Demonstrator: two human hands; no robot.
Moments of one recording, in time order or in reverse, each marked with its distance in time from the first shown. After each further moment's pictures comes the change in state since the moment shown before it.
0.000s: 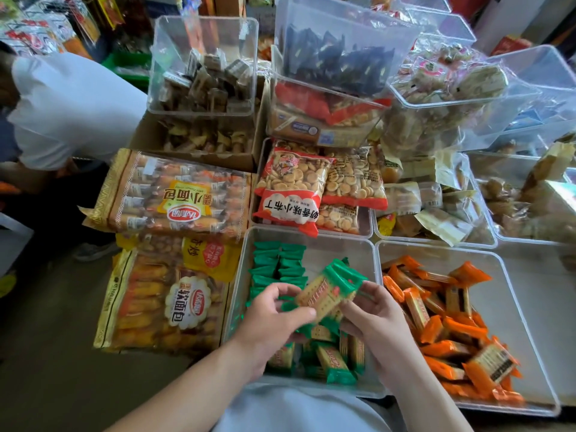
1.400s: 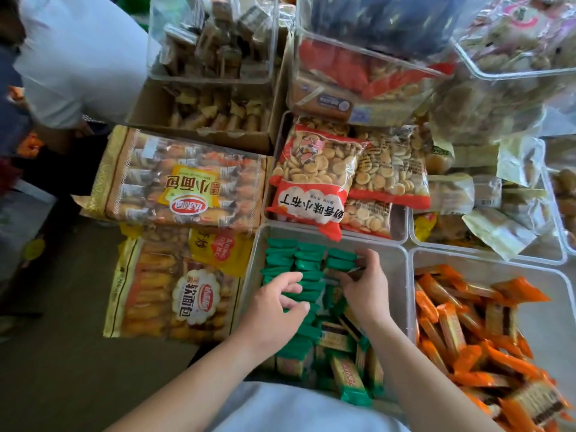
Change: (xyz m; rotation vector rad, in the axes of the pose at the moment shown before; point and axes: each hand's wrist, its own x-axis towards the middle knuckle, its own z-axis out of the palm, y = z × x) left_hand 0.067 -0.002 -0.032 0.560 0.107 0.108; right_hand 0.164 0.047 0.026 -0.630 0.163 -0.254
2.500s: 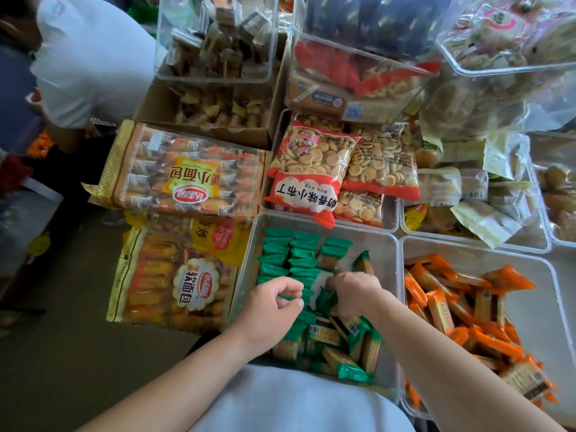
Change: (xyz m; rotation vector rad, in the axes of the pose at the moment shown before) left_hand -0.020 -0.019 0.014 0.006 0.033 0.051; right_hand 0.000 -0.016 -0.011 -1.262 -0.786 -0.264
